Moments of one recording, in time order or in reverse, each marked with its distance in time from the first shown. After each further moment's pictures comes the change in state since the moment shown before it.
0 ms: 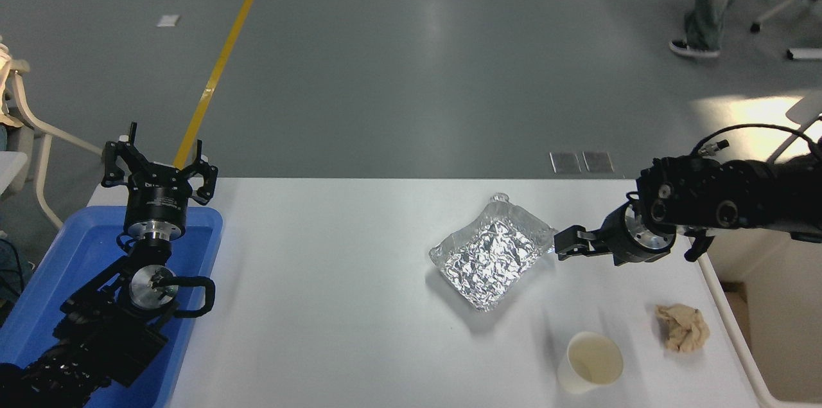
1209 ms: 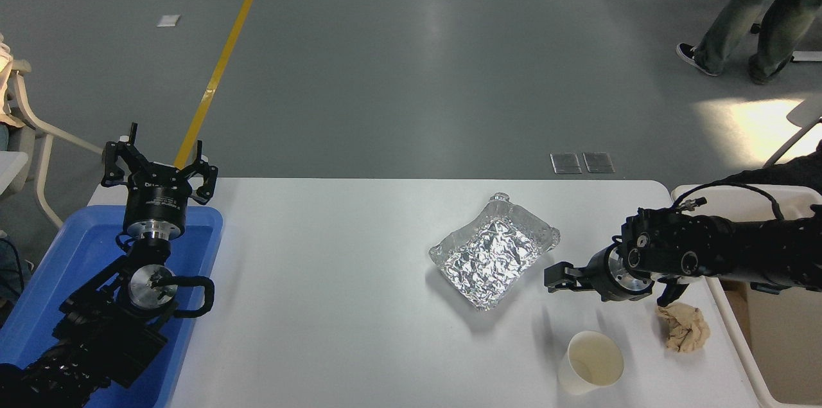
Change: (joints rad) left arm 0.000 0.002 0.002 0.000 0.001 -0.003 0.000; right arm -0.408 0.149 0.134 -0.279 0.012 -0.139 0.001
